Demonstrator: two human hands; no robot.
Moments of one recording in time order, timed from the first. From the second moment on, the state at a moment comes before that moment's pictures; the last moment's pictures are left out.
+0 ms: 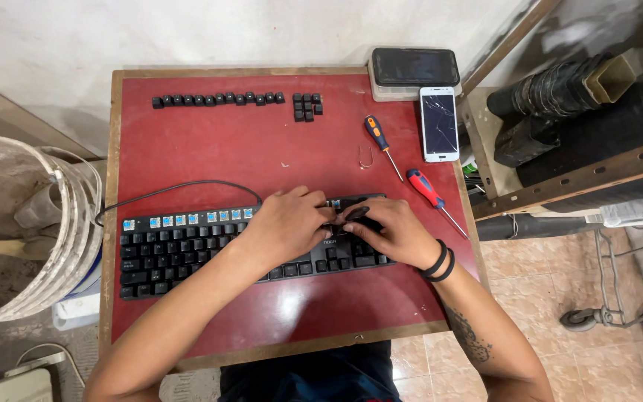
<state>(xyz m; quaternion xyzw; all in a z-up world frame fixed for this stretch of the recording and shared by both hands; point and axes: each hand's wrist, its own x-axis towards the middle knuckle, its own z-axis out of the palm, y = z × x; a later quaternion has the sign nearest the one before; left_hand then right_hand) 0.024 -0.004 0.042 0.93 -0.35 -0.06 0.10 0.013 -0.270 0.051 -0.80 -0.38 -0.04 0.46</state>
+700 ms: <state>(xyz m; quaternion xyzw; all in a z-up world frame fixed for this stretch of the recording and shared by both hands) 0.022 -0.001 0.055 0.93 -0.34 -0.07 0.13 0.021 -0.284 0.027 -0.79 -0.30 -0.03 0.54</state>
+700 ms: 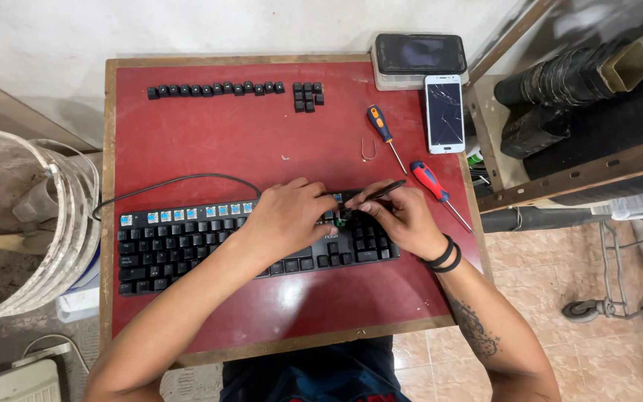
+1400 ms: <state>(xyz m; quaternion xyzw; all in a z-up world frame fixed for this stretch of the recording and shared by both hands) 0.022 -0.004 0.064 0.90 -0.29 -0.04 0.33 0.027 -0.288 -0.020 -0.65 -0.17 -0.02 0.74</state>
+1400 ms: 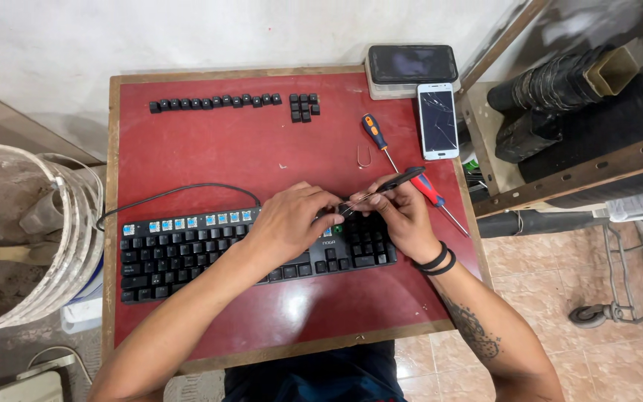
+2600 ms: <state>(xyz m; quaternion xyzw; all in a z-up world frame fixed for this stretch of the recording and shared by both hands) 0.009 -0.021 0.002 0.92 -0.36 0.10 0.16 0.035 -0.293 -0.008 -0.69 -0.20 -0.06 0.70</state>
